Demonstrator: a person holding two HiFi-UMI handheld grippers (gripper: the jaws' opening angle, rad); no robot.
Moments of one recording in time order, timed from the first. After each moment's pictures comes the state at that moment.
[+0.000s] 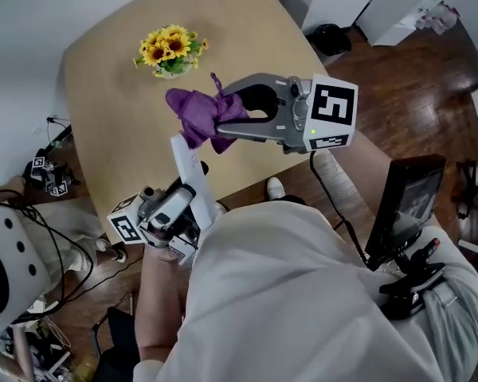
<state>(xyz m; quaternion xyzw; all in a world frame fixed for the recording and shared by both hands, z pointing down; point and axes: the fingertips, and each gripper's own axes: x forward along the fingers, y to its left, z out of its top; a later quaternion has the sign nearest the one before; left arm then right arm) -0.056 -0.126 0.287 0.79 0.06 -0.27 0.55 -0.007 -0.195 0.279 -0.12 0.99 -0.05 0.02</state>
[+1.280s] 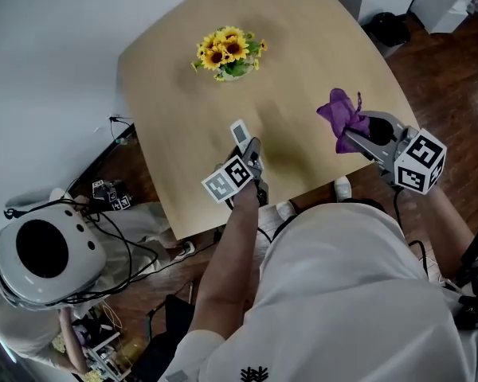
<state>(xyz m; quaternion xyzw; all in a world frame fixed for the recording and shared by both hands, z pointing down) -0.127 -0.237 0.574 0.73 -0.50 0.15 0.44 0.117 -0.165 0.405 -0.39 0.89 -0.23 -0.04</state>
